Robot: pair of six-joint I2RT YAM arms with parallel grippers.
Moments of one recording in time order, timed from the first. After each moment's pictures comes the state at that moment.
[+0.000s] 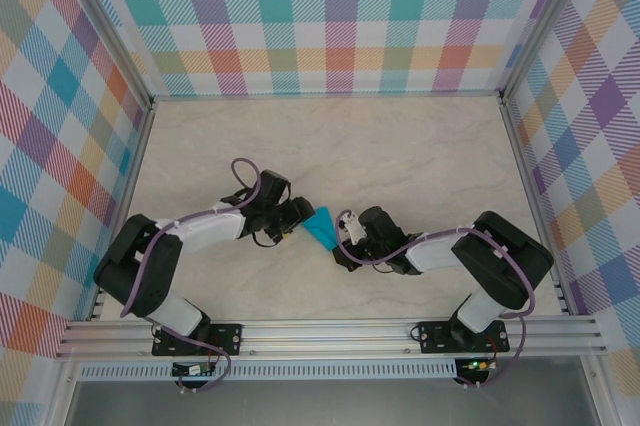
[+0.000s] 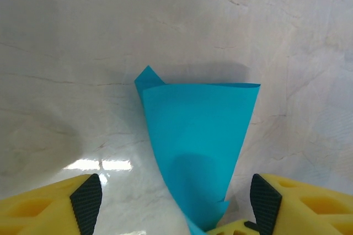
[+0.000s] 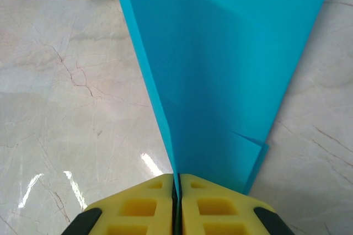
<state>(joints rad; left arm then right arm) -0.57 1.56 0.80 -0.23 0.24 -1.10 0.80 1.60 0.47 0.36 -0.36 0.33</state>
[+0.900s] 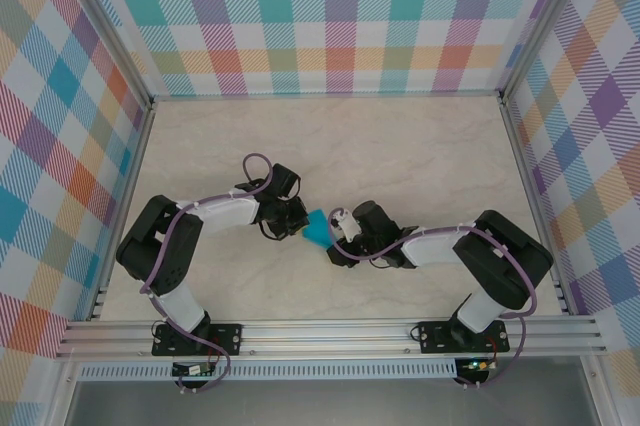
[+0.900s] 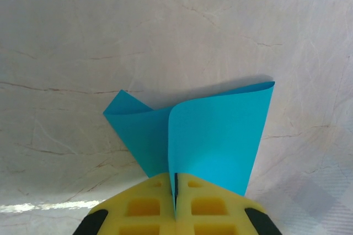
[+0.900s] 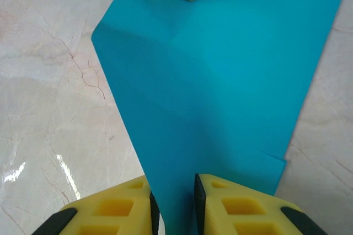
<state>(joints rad) -0.57 1.70 0.93 -0.37 0.27 -1.10 0.81 1.60 0.56 0.23 -0.37 0.24</state>
